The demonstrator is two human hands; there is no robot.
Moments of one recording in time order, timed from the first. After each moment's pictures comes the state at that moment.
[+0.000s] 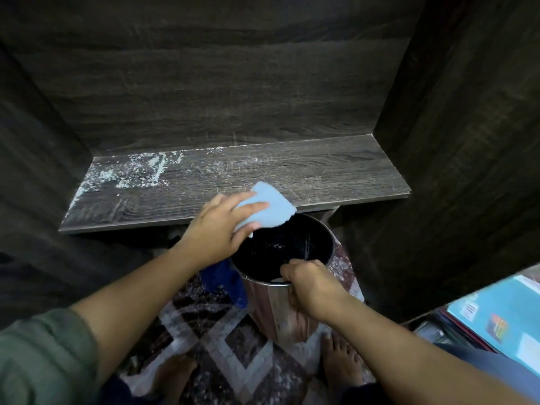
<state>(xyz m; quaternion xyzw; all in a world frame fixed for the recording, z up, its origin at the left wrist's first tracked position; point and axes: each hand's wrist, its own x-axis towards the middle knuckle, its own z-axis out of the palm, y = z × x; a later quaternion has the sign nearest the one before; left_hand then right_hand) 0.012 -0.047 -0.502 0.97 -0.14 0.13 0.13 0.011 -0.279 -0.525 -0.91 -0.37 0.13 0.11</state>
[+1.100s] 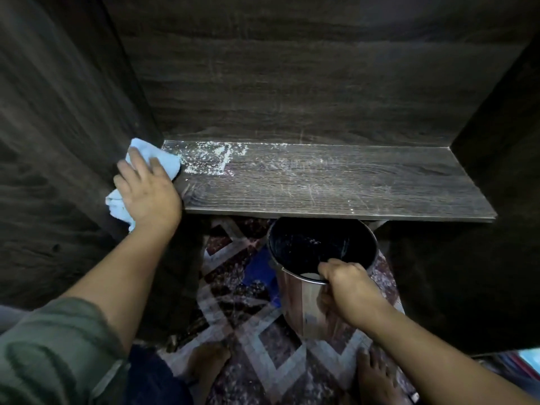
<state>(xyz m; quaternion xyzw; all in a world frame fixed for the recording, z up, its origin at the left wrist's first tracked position) -0.029 0.116 -0.493 0.89 0.40 0.20 -0.06 0.012 -0.234 -0.531 -0.91 -0.39 0.12 0.10</state>
